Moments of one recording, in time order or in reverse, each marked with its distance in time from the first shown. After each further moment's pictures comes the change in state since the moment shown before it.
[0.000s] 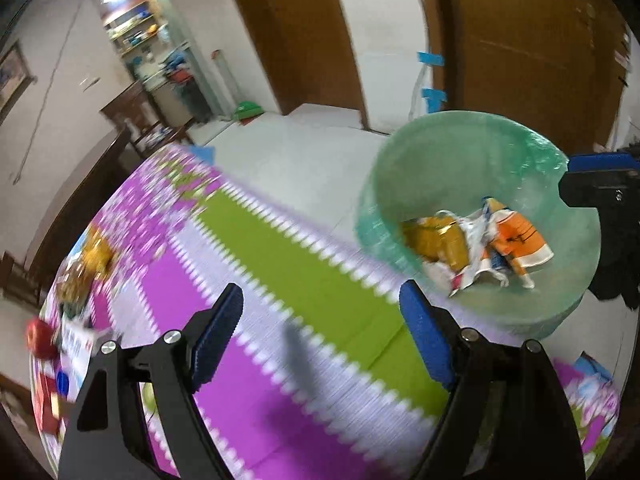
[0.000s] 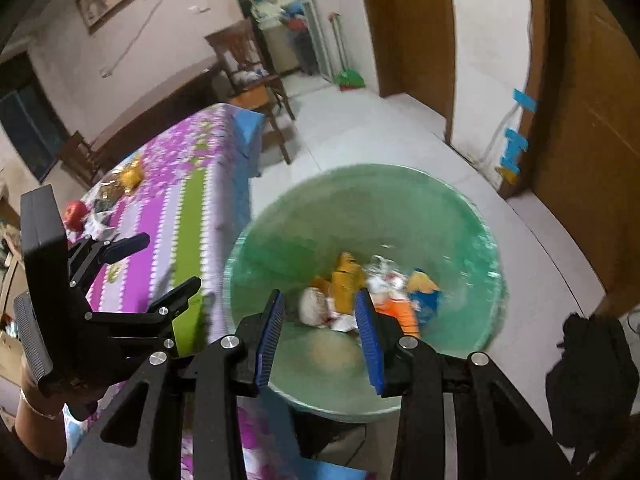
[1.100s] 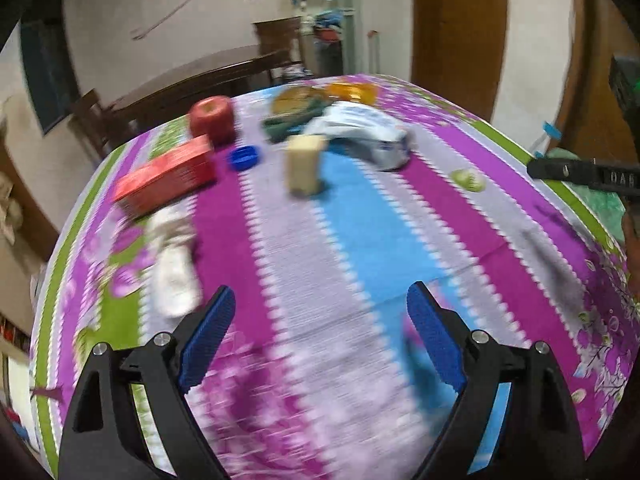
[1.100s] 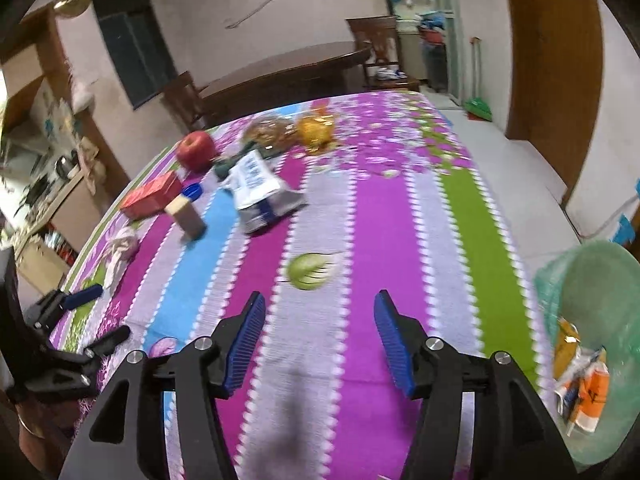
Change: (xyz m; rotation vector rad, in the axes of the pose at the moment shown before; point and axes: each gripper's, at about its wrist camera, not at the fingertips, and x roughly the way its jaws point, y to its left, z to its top) left arm -0.126 0.210 -0.230 -0.496 0.004 0.177; right arm 0.067 0.265 -0.010 -0.343 0.005 0.269
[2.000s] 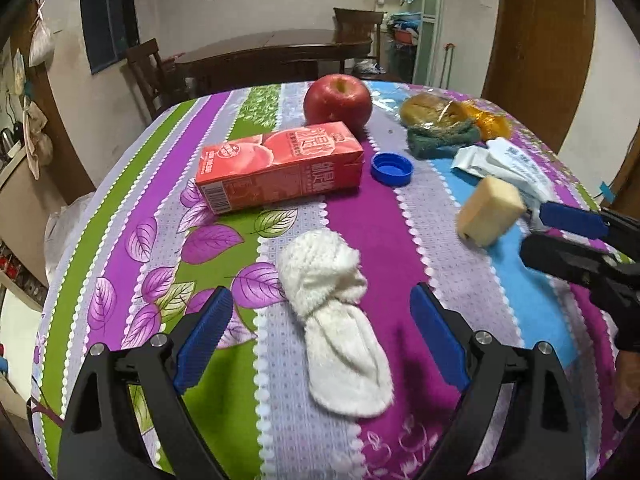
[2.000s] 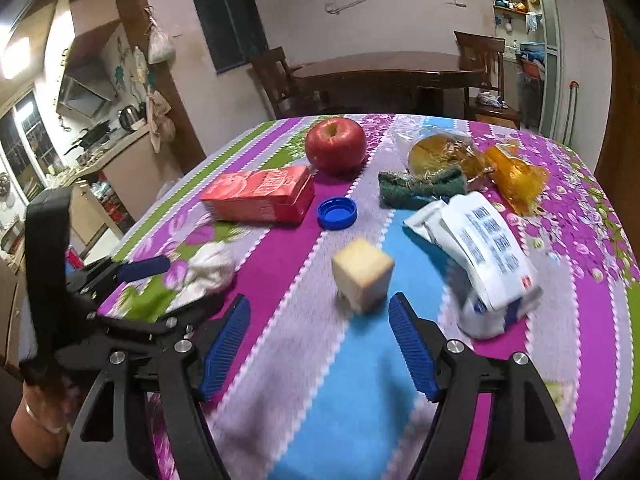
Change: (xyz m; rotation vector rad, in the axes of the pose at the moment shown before) left arm 0.058 0.109 0.029 -0.212 0.043 0.101; right arm 0.101 0.170 0.057 -0.219 0.010 0.186
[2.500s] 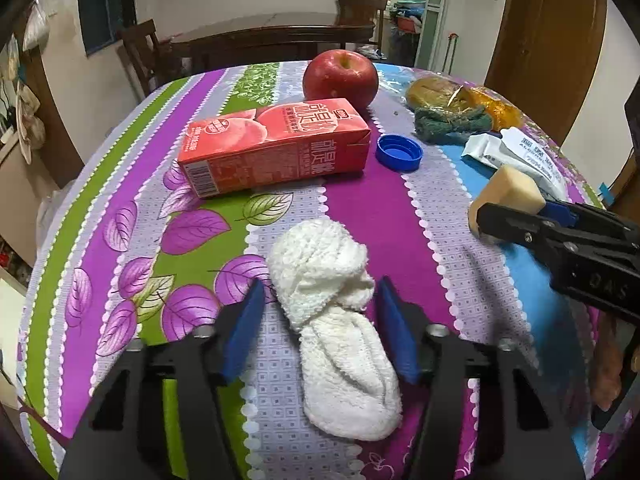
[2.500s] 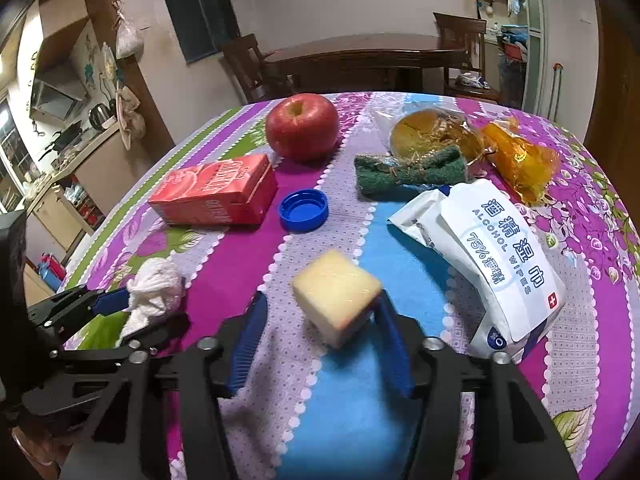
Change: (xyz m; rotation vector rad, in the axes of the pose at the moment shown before) left arm 0.020 0.002 0.002 -0.027 0.053 -0.017; right arm 0.055 -0.018 0.012 0.053 0.049 -0.070
